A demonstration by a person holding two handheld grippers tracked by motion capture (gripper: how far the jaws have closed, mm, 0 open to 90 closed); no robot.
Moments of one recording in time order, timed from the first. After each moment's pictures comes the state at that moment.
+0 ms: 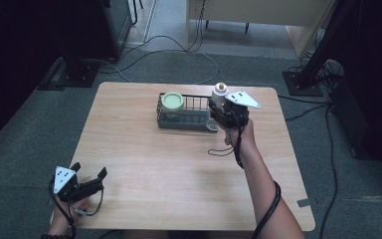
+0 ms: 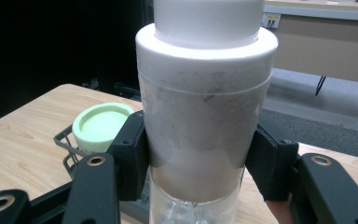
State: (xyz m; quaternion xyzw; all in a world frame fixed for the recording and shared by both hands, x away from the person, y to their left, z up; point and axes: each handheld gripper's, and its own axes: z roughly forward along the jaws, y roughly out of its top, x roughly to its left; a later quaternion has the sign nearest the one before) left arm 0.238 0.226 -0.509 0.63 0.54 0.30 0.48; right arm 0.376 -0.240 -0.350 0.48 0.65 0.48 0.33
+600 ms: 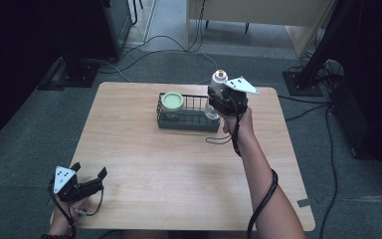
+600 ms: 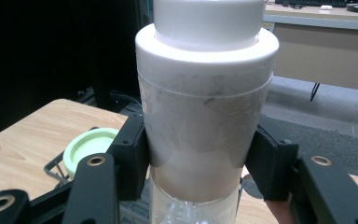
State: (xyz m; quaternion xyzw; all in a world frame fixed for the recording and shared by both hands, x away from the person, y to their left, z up) left arm 0.238 0.227 -0.509 0.63 0.54 0.30 0.48; right arm 0.403 -0.233 -0.338 0.49 0.65 0.48 0.34
